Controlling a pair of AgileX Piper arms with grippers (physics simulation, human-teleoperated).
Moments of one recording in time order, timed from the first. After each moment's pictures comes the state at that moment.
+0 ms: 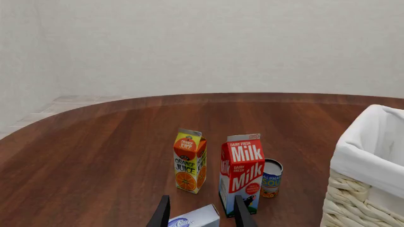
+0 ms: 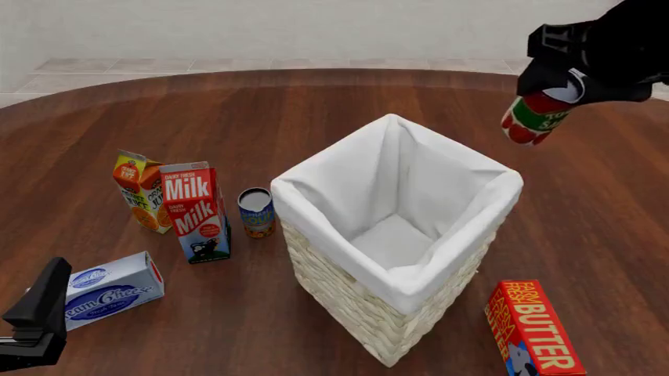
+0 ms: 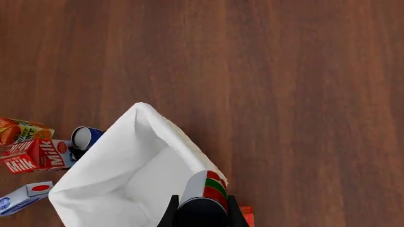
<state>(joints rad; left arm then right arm) 0.01 0.00 -0.01 0.01 0.00 0.20 1.30 -1.51 1.12 0.28</state>
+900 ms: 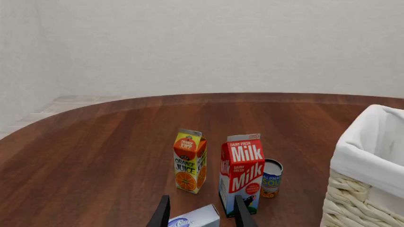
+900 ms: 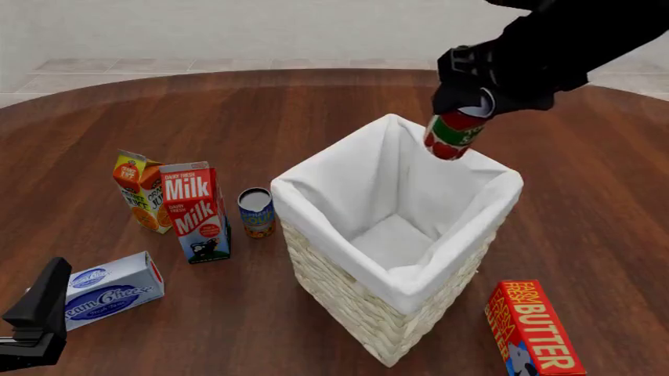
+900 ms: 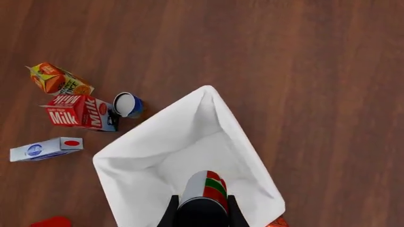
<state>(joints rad) 0.01 0.00 -0.01 0.01 0.00 0.46 1.38 -1.53 1.09 0.28</state>
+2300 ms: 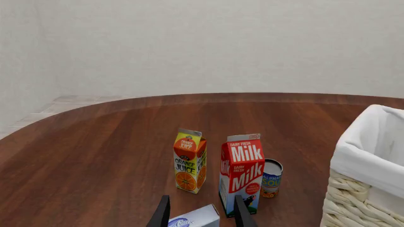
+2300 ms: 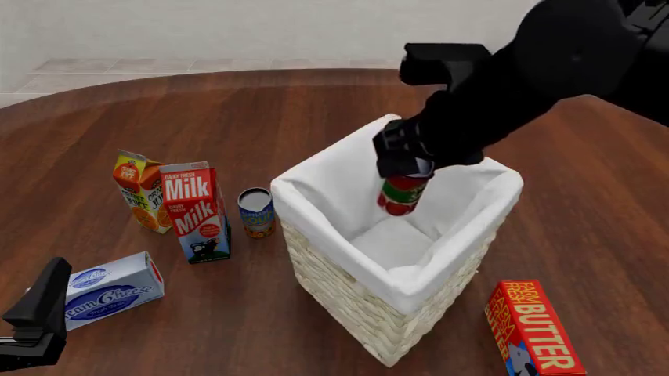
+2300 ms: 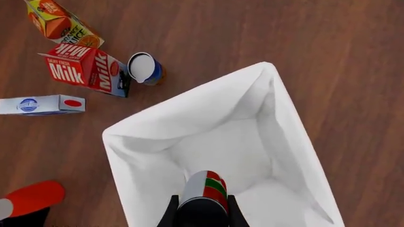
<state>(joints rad) 0.01 0.00 -0.01 0.01 0.00 0.62 1.44 -1.39 1.00 0.27</state>
